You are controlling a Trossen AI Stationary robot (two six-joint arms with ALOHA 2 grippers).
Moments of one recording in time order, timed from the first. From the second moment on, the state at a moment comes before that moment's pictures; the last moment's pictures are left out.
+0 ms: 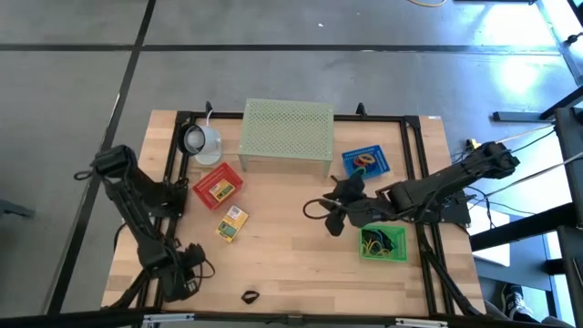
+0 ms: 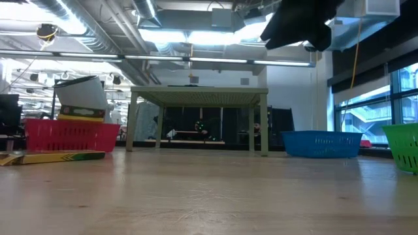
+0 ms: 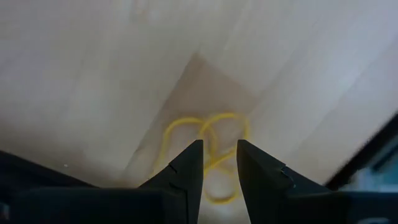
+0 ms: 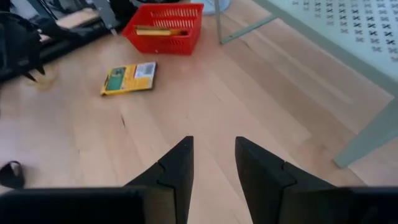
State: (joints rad) left arm -1.11 1.53 0.82 -0.70 0.01 -1.69; right arm 0.41 1.38 0.99 -0.38 0.61 0.74
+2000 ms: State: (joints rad) left arm -0.76 1.65 1.28 -0.77 -1.24 -0.67; right arm 0.44 1.41 0.99 -0.34 0.61 0.72
